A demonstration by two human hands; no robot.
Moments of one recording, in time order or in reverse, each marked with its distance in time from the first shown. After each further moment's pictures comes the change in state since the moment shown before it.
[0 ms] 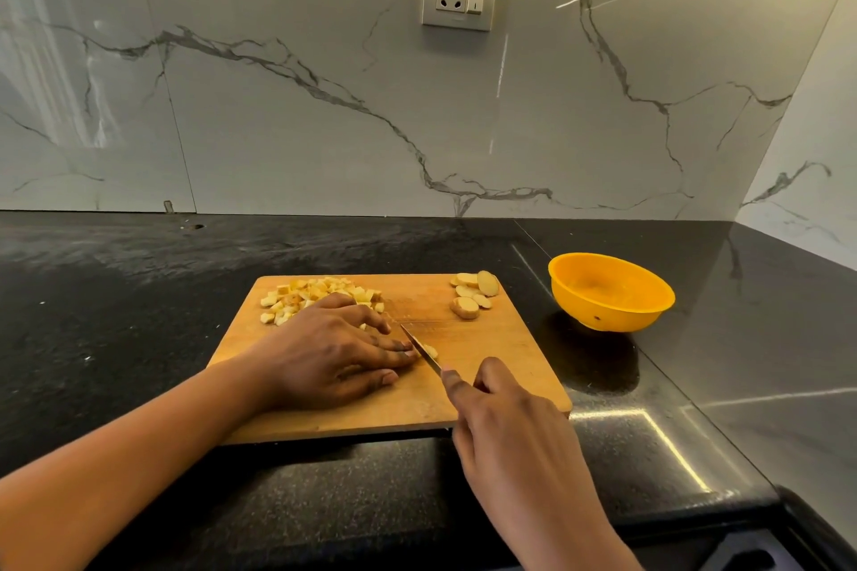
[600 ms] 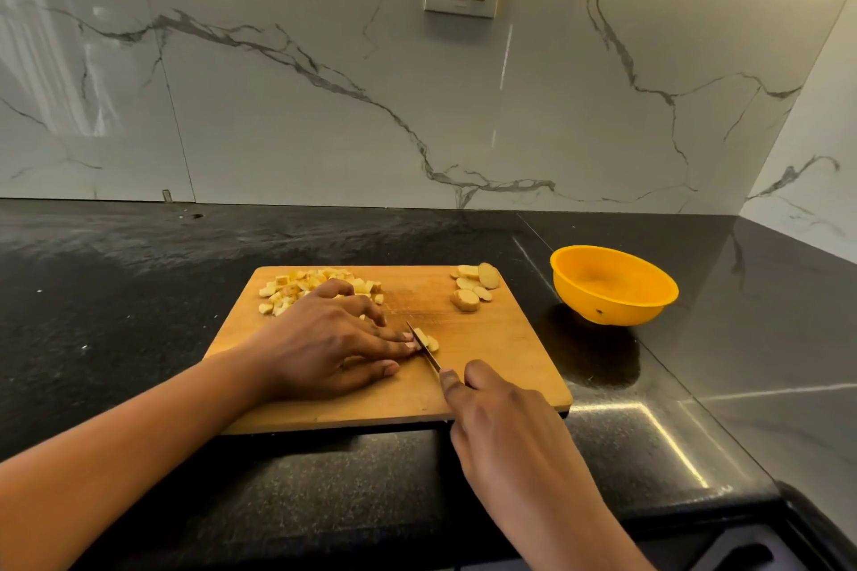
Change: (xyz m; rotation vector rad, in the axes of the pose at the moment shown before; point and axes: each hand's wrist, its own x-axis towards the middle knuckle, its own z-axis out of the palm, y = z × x) left_hand 0.001 0.000 0.002 0.049 0.026 -0.003; right_hand 0.001 0.006 -0.003 0.075 -0.019 -0.142
